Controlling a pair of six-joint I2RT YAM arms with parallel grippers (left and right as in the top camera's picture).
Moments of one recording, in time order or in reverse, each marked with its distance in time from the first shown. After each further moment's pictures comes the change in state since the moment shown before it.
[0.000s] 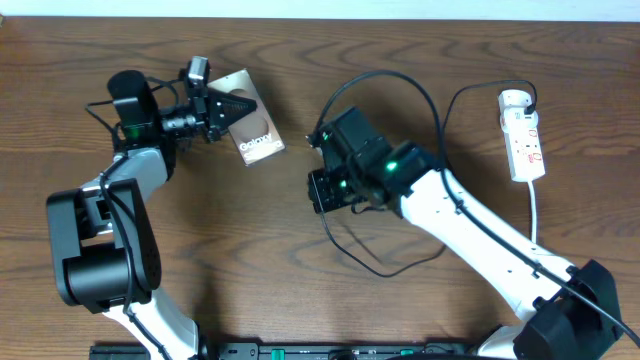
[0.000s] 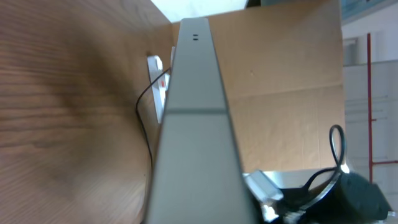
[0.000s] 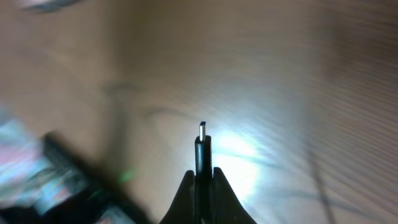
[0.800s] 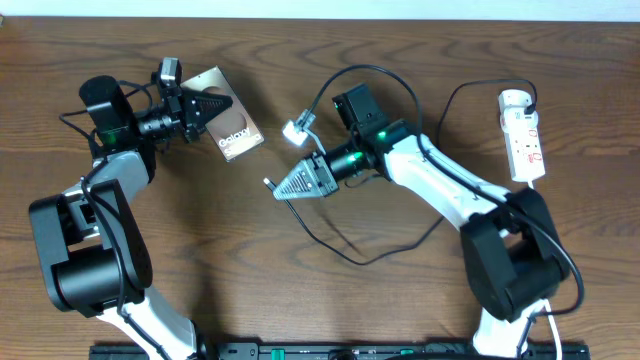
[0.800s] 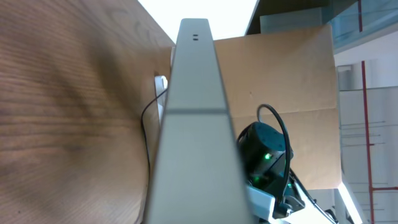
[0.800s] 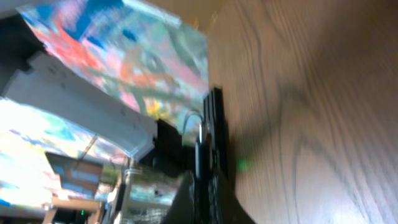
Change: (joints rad) left arm 0.093 0.000 0.000 0.001 0.000 -0.031; right arm -0.144 0.310 0.006 0.386 -0.982 -0.312
